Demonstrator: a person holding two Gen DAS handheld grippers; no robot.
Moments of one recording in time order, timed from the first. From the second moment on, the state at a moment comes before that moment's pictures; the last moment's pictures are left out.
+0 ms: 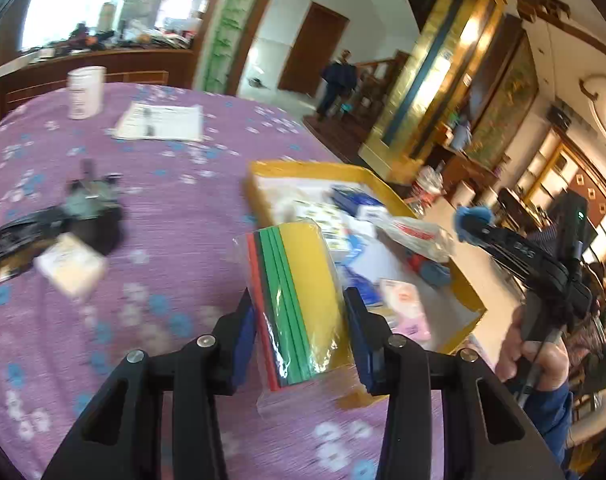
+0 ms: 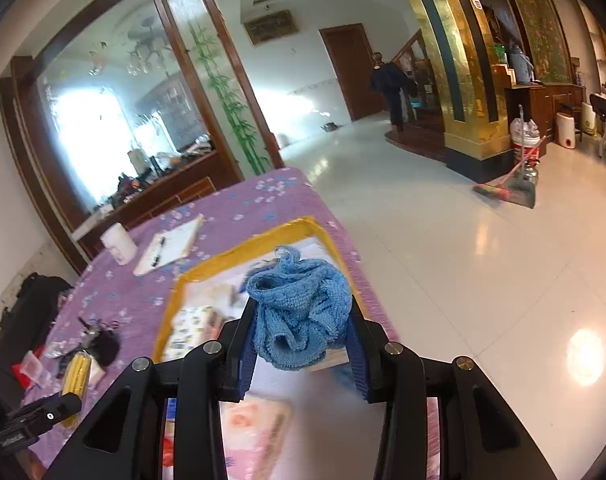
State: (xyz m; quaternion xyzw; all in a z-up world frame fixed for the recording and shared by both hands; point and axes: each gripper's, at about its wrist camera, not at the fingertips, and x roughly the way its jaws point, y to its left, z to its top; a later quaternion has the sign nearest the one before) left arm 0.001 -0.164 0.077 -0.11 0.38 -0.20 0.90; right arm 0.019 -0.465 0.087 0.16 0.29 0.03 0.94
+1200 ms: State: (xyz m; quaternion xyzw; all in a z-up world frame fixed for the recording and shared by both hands) left arm 0.060 -0.268 0.049 -0.12 0.44 -0.24 0.85; right arm -0.011 -0.458 0.055 0.16 0.36 0.09 0.91
